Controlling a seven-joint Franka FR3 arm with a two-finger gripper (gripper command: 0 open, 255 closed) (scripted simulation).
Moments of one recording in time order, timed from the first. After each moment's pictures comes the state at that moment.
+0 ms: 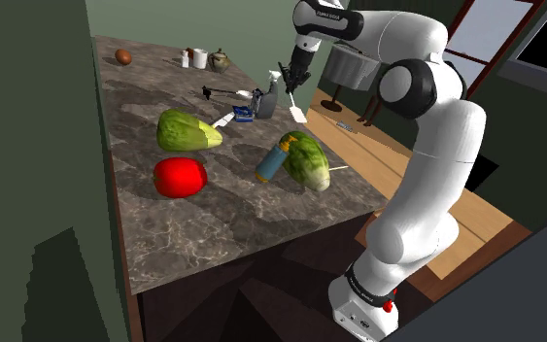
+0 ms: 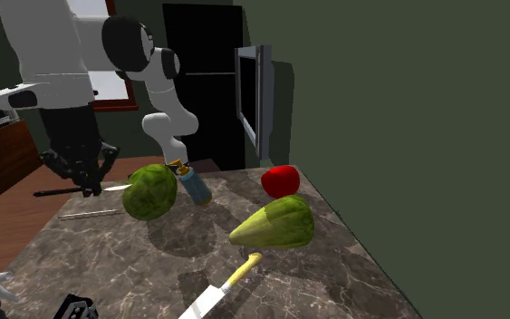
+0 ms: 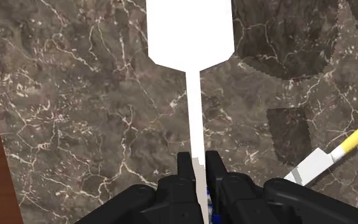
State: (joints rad) arm -0.40 0.33 0.02 -1.31 0.00 1.71 -0.08
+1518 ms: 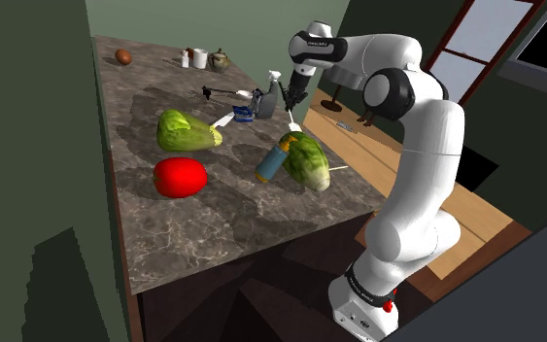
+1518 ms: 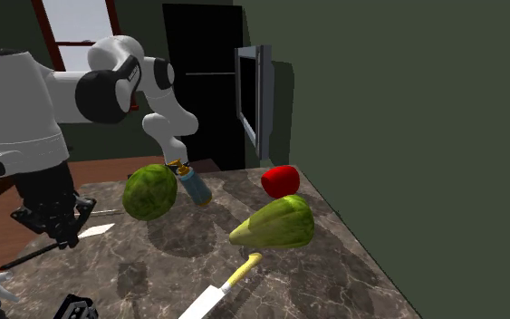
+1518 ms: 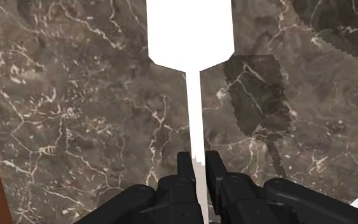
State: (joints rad) arm -0.45 0.48 0.00 -1.33 0.01 1.87 -0.16
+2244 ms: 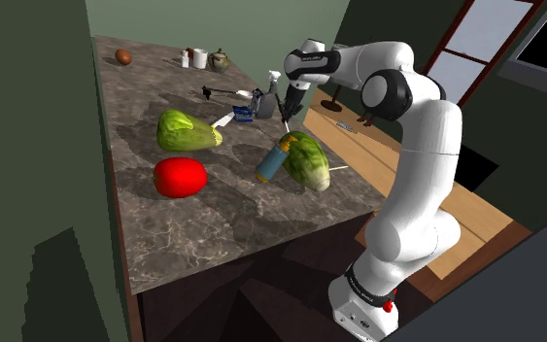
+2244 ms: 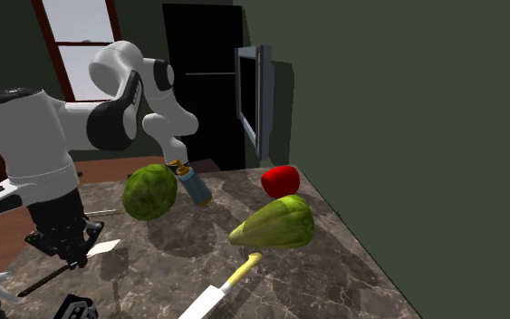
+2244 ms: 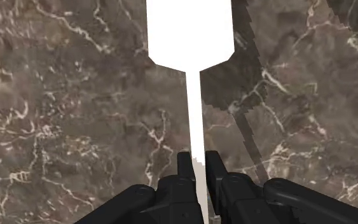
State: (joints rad) arm -0.45 0.49 0.00 -1.45 0.01 2.01 -0.16
